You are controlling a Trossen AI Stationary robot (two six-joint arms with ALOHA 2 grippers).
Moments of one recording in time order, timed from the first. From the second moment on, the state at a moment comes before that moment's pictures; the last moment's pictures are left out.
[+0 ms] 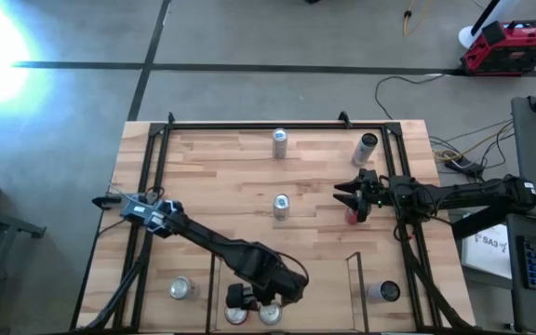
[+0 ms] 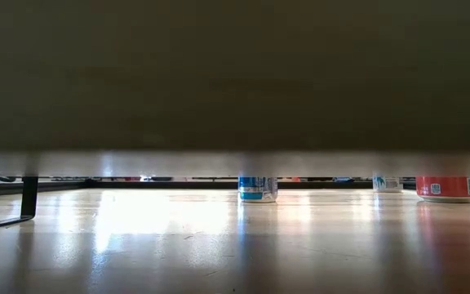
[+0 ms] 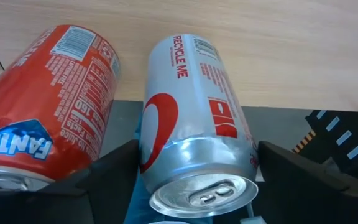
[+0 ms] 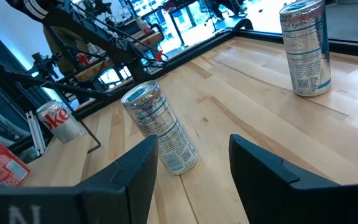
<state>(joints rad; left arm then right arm) -0.47 2.31 2.36 -1.24 0.33 -2.21 -0.07 0.56 0.03 0.40 0.08 0.45</state>
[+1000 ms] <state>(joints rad) -0.47 2.31 2.36 -1.25 0.32 -2.18 -0.07 0.56 0.03 0.40 0.08 0.45</state>
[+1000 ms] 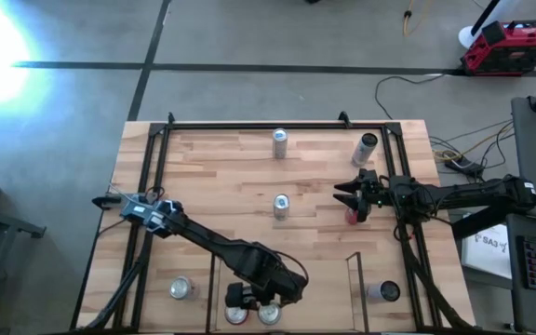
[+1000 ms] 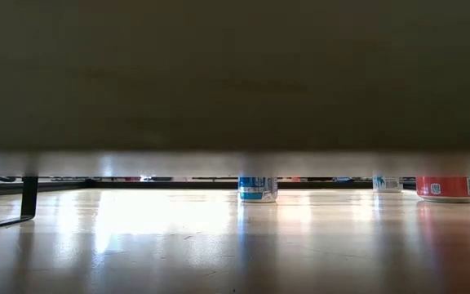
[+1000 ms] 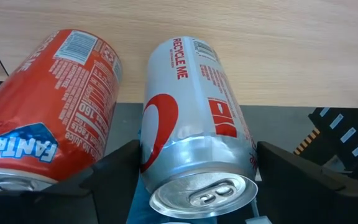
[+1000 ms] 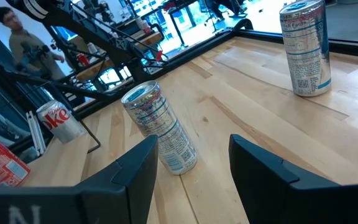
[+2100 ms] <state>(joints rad) -0.36 2.30 2.36 -1.34 0.22 -2.07 -0.07 0.56 0.03 0.40 0.08 0.45</state>
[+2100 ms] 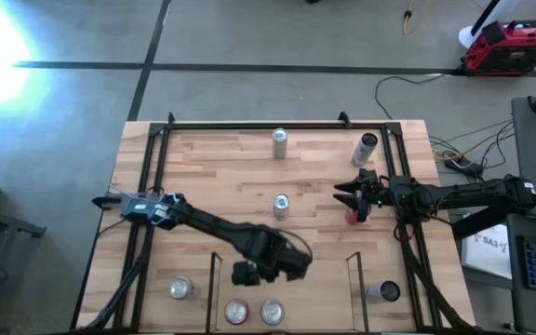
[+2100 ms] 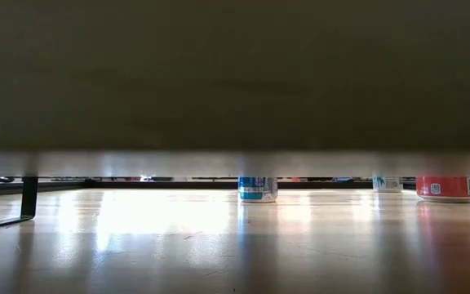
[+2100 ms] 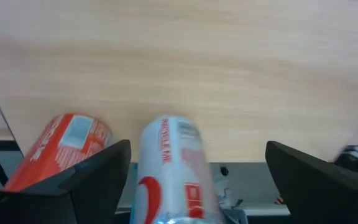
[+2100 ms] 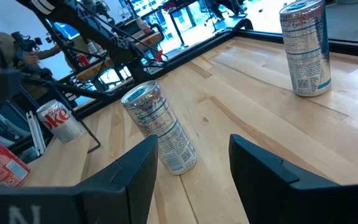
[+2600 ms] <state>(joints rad) -0.15 2.29 2.36 -1.43 0.23 -1.85 -0.07 0.56 0.03 0.40 0.08 0.45</state>
